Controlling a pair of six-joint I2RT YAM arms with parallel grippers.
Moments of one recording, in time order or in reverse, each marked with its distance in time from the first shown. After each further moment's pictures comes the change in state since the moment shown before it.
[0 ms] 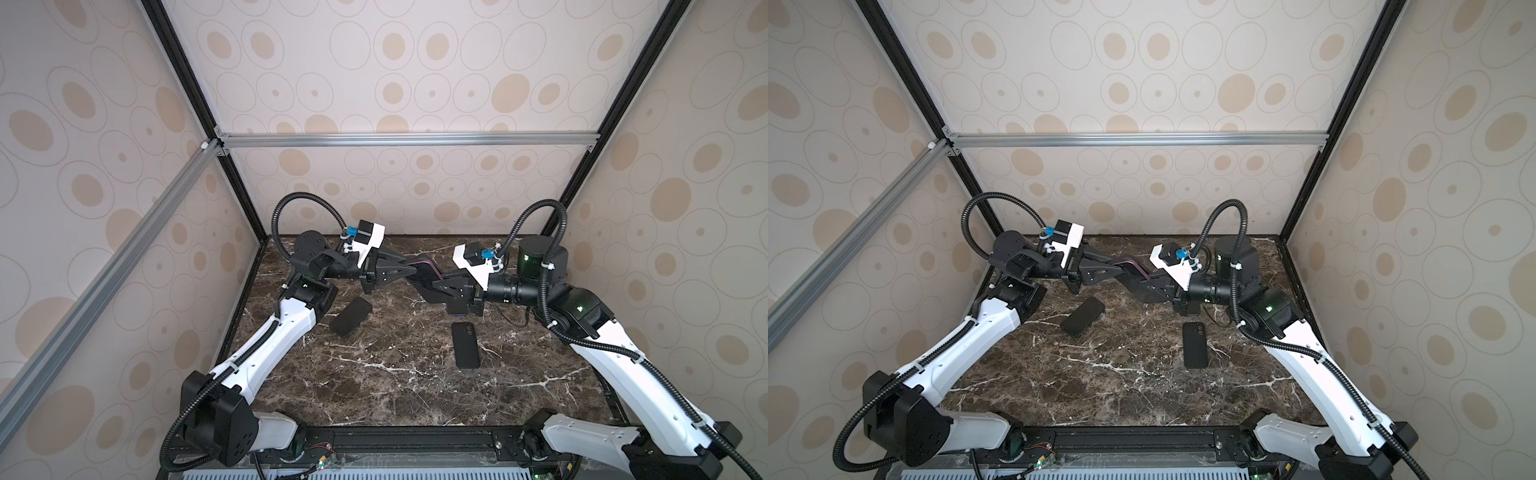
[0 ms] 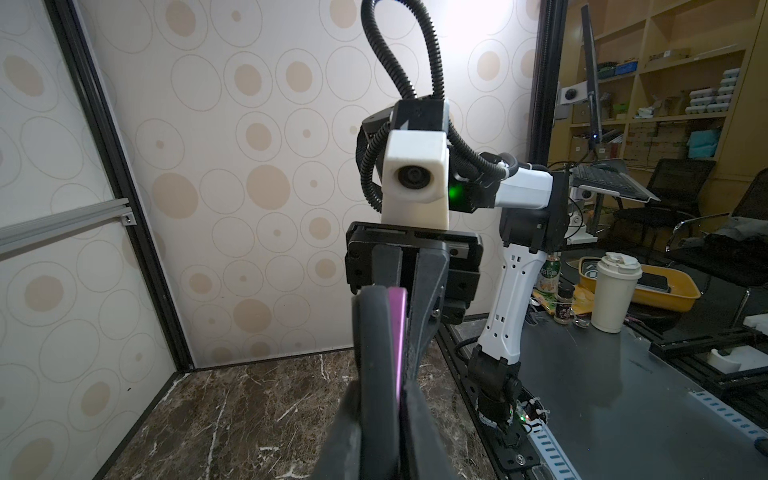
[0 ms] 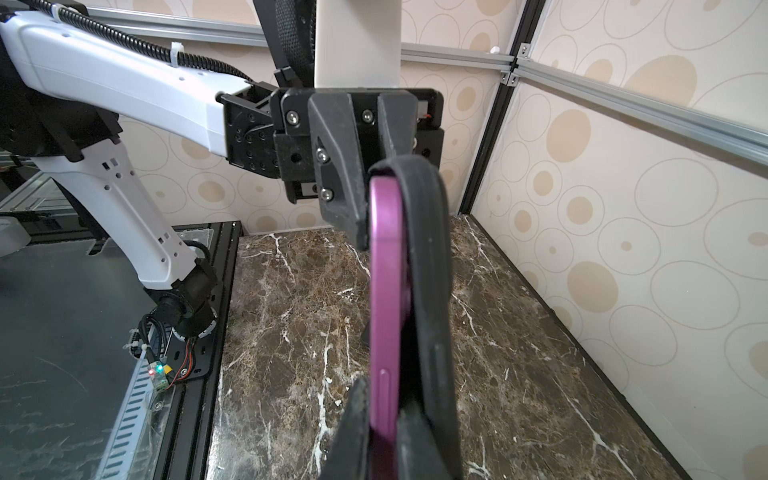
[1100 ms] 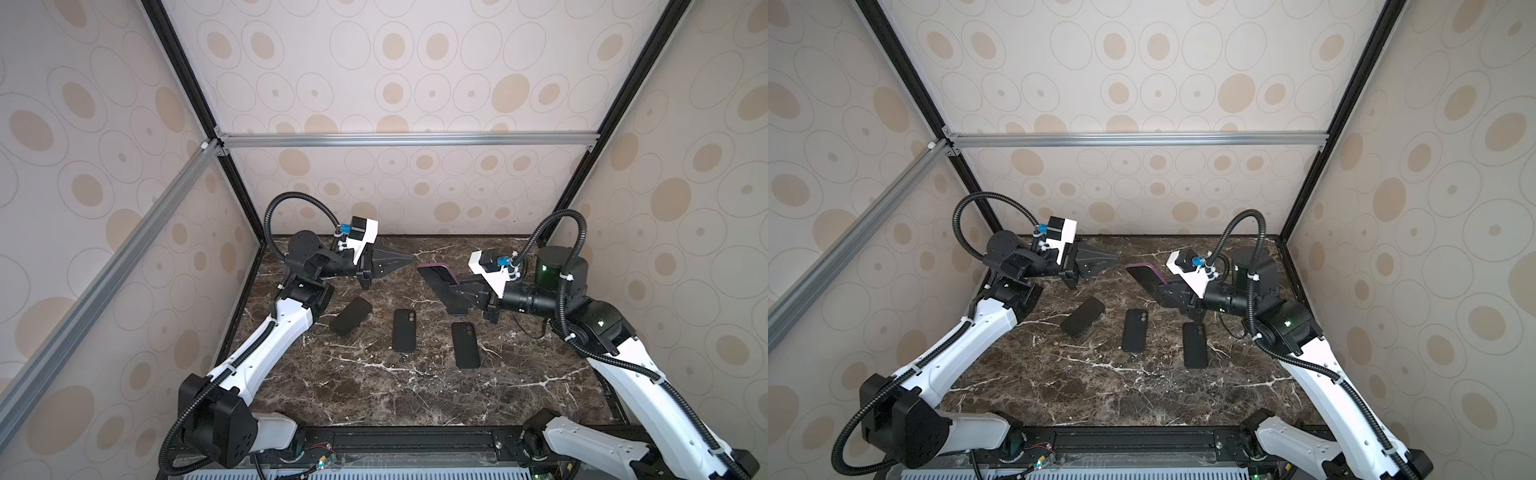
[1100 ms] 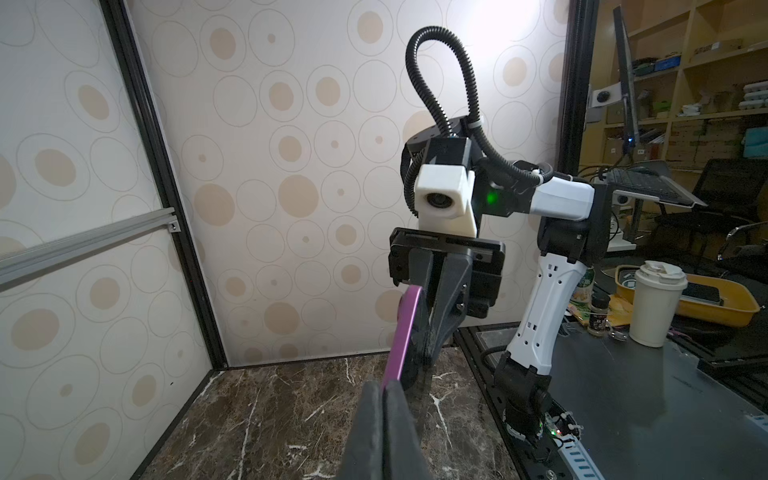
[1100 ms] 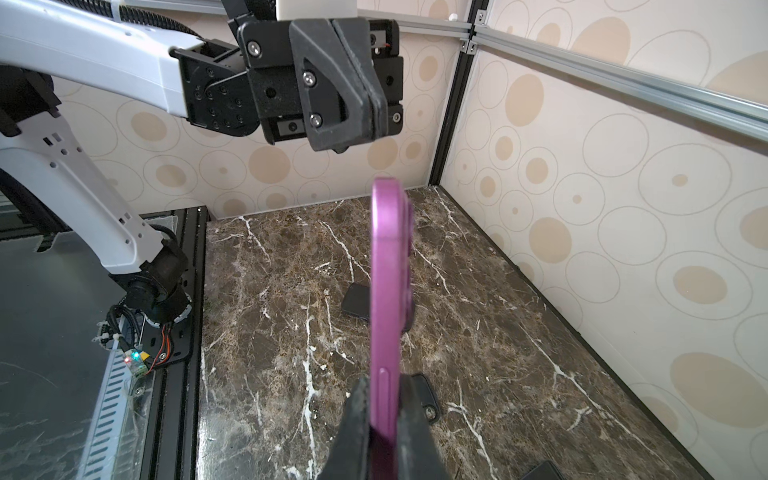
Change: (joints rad) left arm 0.024 -0.013 -0.002 0.002 -0.059 0.024; right arm -0.060 -0.105 -0.067 -0.079 0.065 -0.005
